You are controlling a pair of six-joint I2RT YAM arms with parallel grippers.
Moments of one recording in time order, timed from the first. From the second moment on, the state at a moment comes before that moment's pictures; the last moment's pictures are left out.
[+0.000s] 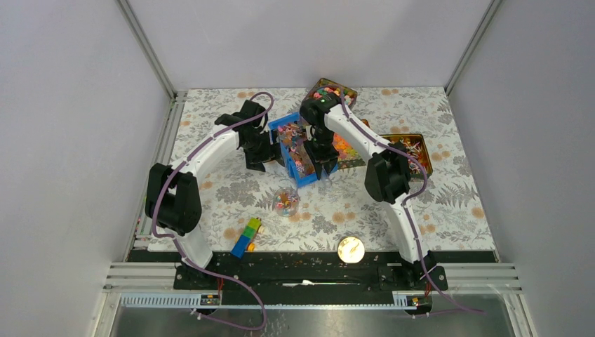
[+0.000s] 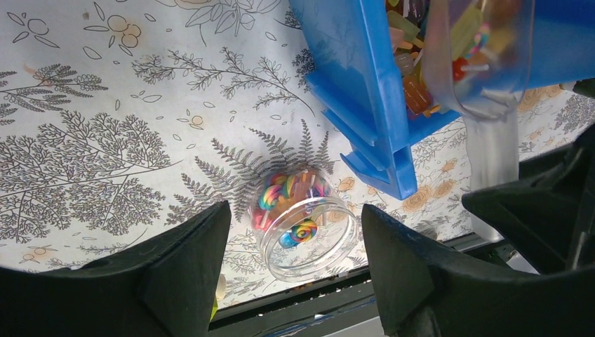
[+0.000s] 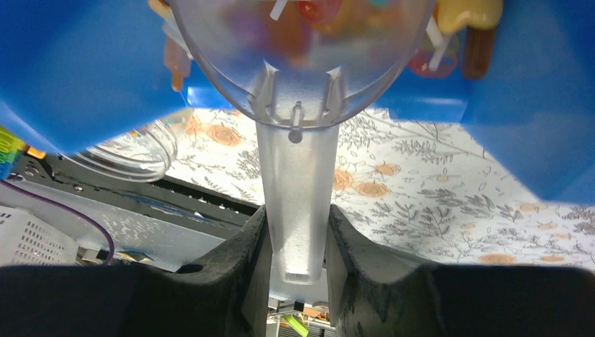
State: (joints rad) left arm -0.38 1.74 1.43 -0.87 0.23 -0.55; right arm 0.61 2.37 2.29 -1.57 -0.20 0.21
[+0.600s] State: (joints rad) left arm -0.38 1.57 1.27 -0.79 0.23 -0.60; right arm 0.63 2.03 1.93 -1.53 -0.13 0.16
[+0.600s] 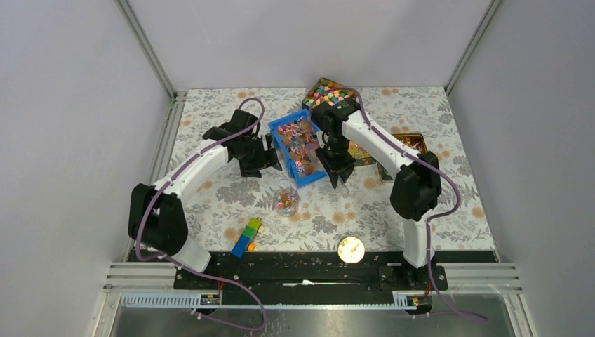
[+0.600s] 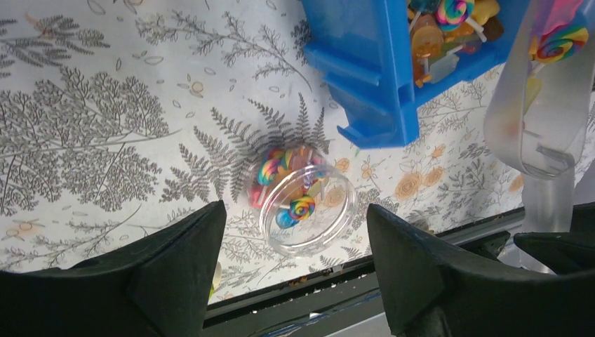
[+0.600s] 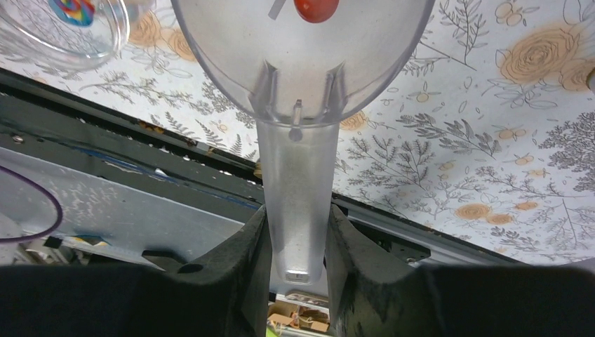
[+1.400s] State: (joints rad) left arm -0.38 1.15 0.93 -0.66 0.33 -0.65; right arm 0.88 1.74 1.63 -1.50 -0.20 0.12
